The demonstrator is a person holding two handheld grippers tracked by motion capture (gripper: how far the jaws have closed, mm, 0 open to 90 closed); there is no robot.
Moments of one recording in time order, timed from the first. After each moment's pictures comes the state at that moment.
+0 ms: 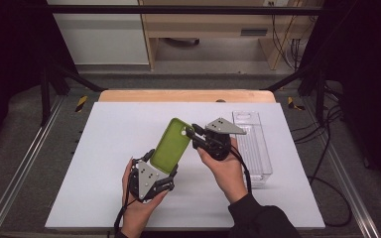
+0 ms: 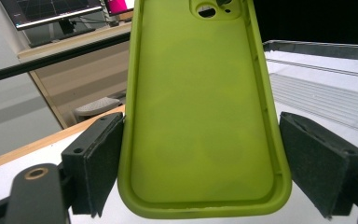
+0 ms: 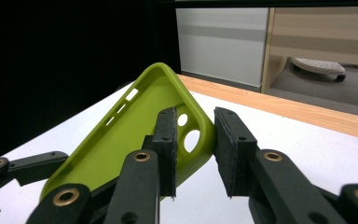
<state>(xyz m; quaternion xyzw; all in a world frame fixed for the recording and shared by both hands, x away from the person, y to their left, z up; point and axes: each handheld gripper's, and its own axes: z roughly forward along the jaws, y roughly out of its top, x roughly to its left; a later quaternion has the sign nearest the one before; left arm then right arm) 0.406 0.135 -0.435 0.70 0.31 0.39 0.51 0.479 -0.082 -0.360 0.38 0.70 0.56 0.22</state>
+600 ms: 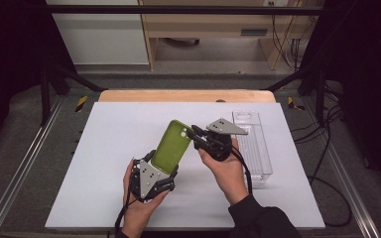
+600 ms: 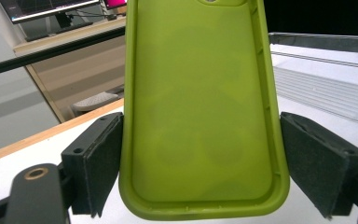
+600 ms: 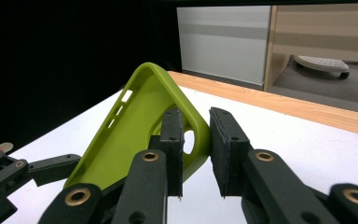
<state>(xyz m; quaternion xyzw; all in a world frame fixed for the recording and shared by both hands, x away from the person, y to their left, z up) 0.408 0.134 -0.439 0.71 0.32 0.39 0.50 0.475 -0.083 -0.358 0.39 0.70 0.56 0.22</state>
